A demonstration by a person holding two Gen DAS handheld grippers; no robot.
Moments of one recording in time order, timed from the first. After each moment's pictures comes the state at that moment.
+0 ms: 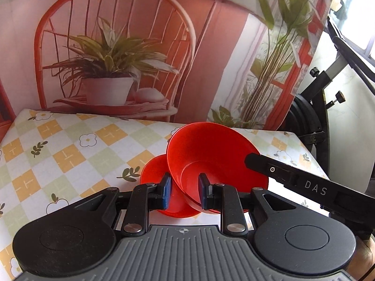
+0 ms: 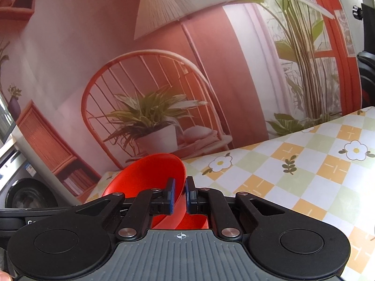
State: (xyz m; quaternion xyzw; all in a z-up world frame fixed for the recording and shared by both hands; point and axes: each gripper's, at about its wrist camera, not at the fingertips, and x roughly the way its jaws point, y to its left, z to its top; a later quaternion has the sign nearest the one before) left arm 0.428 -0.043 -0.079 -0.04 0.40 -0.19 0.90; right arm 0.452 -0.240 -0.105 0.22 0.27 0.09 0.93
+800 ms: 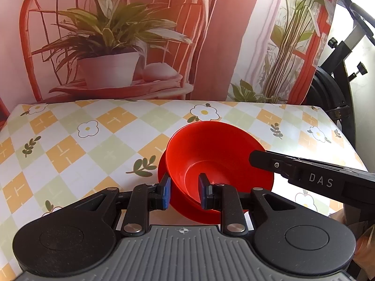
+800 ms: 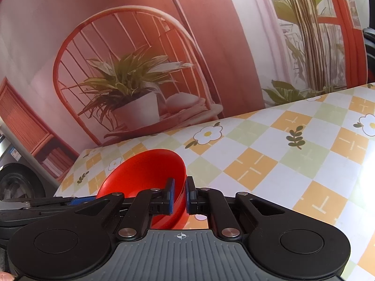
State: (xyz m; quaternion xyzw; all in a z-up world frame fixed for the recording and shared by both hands) left arm 0.469 -0.049 -0.136 0.02 0.43 -0.17 0.89; right arm 0.497 -0.231 -0.166 0.22 0.33 0.08 0.91
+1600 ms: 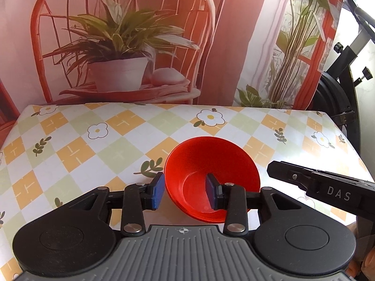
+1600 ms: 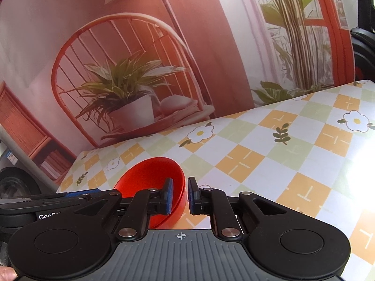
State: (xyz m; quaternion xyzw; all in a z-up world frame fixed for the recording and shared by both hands) left arm 0.460 -0.048 -0.124 0.02 0.42 -0.15 0.90; right arm 0.472 -0.237 -0.151 0.22 0.33 0.06 0.92
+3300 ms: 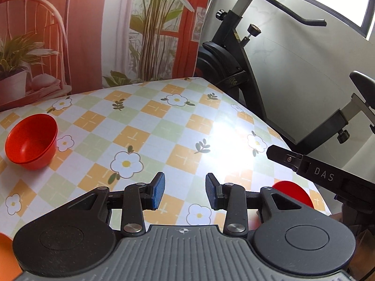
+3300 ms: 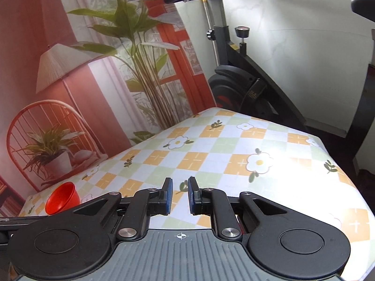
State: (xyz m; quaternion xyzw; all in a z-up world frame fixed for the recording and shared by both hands) left arm 0.300 -0.212 -0.101 0.04 0.40 -0.33 0.85; right arm 0.217 -0.405 -0.127 0.25 0.23 -0.16 0.93
